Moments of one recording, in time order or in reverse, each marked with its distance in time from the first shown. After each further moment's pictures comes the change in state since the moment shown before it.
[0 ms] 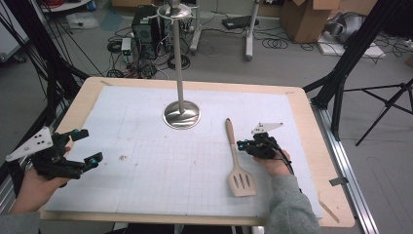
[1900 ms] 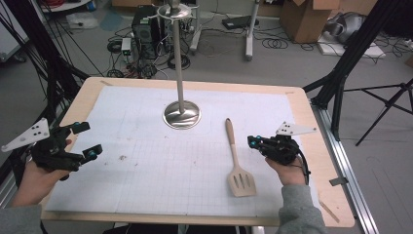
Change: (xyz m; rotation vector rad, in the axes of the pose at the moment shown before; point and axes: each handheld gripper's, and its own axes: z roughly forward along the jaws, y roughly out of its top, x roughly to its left) left arm 0.006 0.016 0.004 -0.055 -0.041 -0.033; right arm 0.031 0.012 -0.080 -0.263 0.033 0.062
